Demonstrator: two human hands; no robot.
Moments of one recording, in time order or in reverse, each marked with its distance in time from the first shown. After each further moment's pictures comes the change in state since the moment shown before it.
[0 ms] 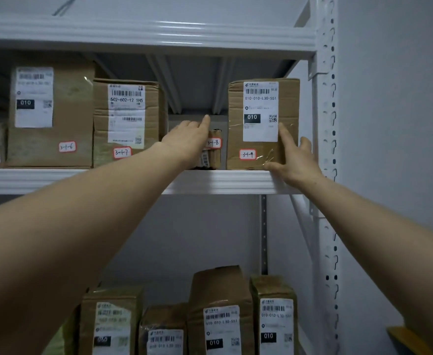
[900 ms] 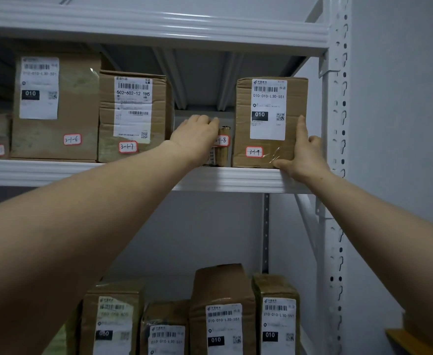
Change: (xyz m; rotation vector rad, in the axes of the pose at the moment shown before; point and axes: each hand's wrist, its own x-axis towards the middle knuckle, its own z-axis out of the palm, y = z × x) left_hand -0.002 0.000 0.001 0.022 0.070 0.048; right_hand 0.006 -0.006 0.001 0.007 0.037 0.102
